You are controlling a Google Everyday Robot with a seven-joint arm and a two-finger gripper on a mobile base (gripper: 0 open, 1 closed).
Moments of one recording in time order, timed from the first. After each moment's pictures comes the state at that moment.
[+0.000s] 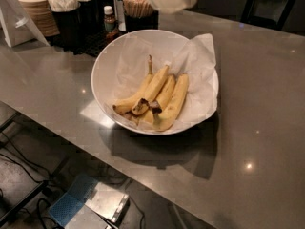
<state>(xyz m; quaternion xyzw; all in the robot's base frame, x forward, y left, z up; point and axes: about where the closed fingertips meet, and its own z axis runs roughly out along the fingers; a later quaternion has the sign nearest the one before) 0.361 -0.023 1.196 -0.56 0.67 0.16 0.45</state>
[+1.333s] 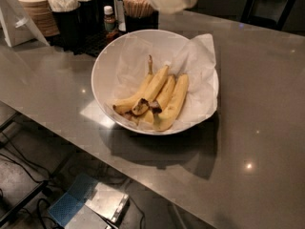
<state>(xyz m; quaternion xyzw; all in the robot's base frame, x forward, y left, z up) 0.361 -0.023 1.196 -0.56 0.67 0.16 0.45</state>
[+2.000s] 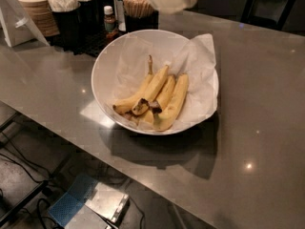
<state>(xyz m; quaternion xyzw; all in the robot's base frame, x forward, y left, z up) 0.361 -0.023 1.196 -0.56 0.67 0.16 0.45</state>
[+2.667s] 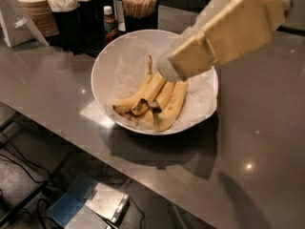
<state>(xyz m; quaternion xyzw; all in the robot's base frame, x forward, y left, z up) 0.391 -0.041 1.116 -0.51 0.71 0.17 0.46</state>
